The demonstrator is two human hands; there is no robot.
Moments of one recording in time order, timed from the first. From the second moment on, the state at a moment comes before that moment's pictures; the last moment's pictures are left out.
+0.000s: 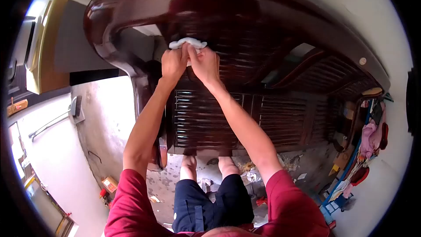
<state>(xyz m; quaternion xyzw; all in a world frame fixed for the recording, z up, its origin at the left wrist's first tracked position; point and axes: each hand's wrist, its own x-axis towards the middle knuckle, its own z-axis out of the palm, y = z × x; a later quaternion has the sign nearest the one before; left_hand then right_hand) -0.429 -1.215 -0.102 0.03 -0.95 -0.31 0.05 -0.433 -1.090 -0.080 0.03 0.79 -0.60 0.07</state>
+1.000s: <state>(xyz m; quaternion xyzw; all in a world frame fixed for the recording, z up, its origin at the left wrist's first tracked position) -0.199 -1.145 -0.185 0.12 -0.81 -0.55 -0.16 -0.234 -0.967 -0.167 0.03 0.85 -0.53 0.05</state>
